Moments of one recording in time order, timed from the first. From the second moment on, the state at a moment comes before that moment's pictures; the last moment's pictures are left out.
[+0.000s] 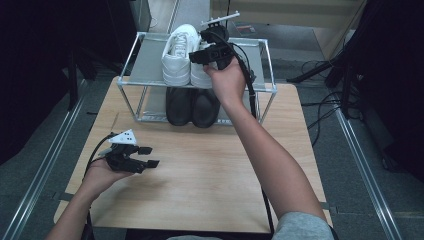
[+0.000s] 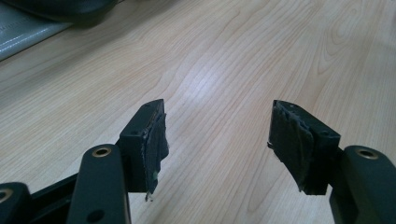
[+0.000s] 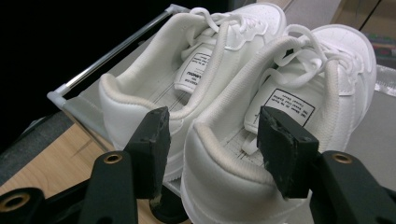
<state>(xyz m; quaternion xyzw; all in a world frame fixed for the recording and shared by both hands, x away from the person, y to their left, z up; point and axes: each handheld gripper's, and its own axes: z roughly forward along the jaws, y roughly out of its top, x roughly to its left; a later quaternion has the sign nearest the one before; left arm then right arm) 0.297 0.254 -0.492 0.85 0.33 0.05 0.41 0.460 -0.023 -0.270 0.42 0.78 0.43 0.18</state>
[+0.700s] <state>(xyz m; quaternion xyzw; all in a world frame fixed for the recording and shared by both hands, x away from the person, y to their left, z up) 0.317 0.250 -0.491 0.84 0.34 0.03 0.42 0.420 -0.059 -0.280 0.35 0.79 0.47 0.19</state>
